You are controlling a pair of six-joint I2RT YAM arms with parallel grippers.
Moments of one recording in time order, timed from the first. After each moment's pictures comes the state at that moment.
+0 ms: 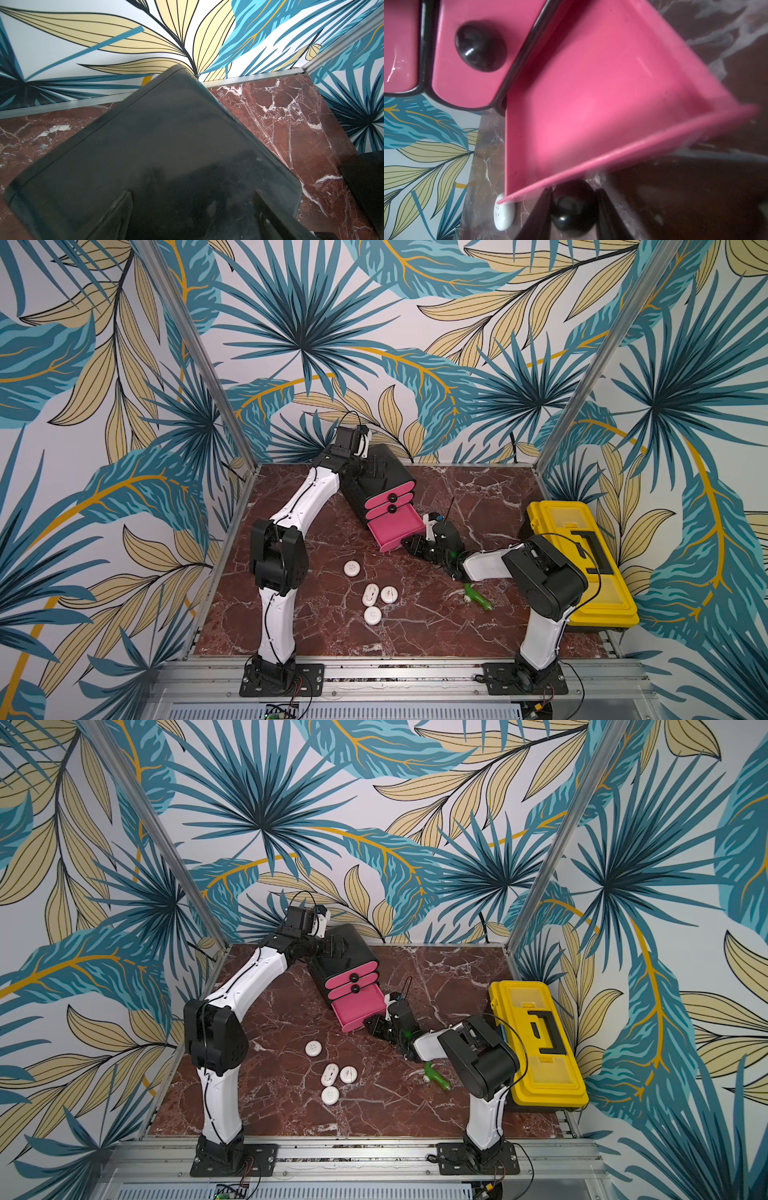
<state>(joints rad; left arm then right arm) -0.31 2.07 1.97 -0.58 0.18 -0.22 0.53 1.86 0.77 0.53 -0.22 0.82</state>
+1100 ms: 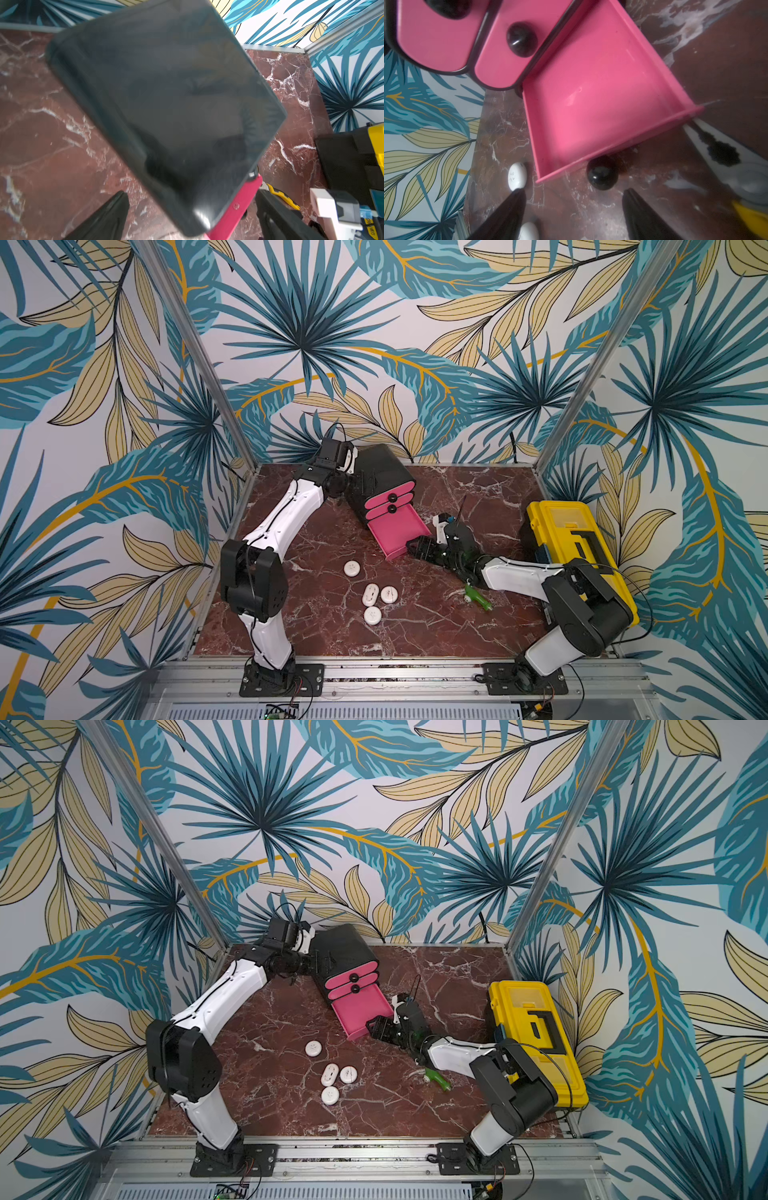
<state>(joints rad) -0.29 1.76 1.64 -0.68 0.23 -0.34 0.53 1.57 0.70 0.29 -0.21 0.78</state>
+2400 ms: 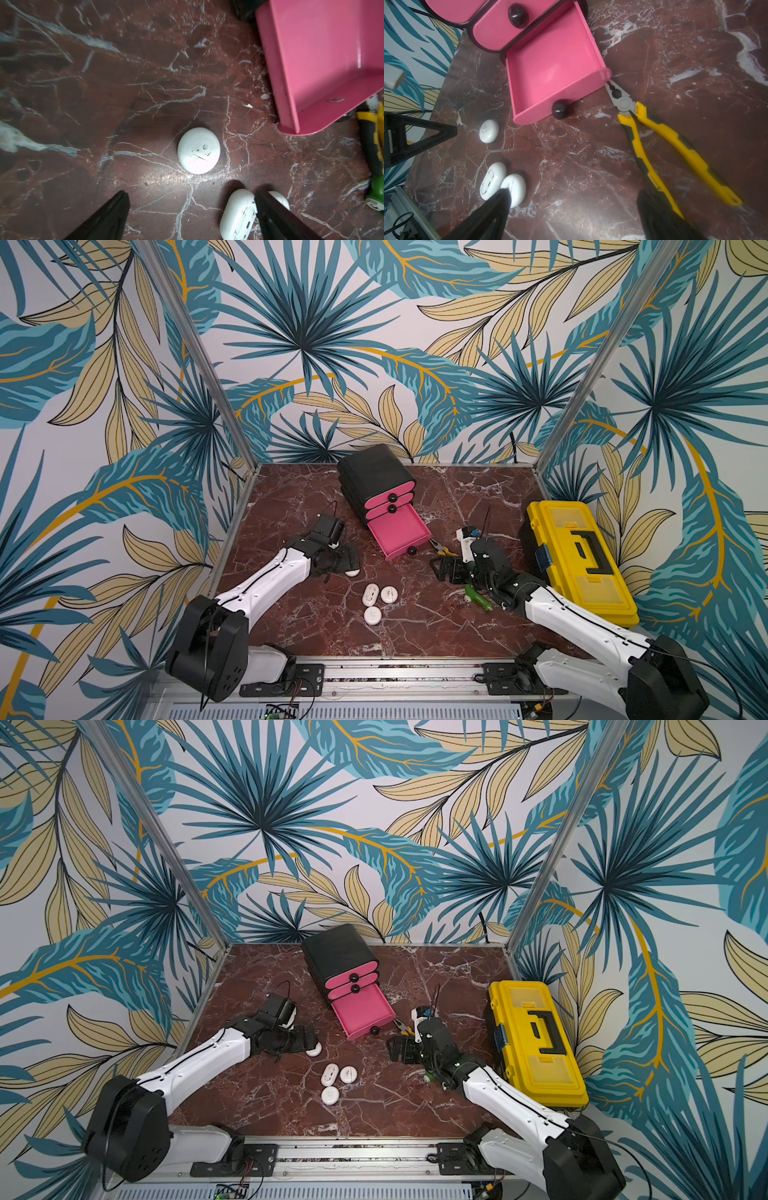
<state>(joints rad) -0.40 1.39 0.86 -0.64 0.06 -0.56 0.54 1.09 0.55 -0.16 -0.05 0.55</state>
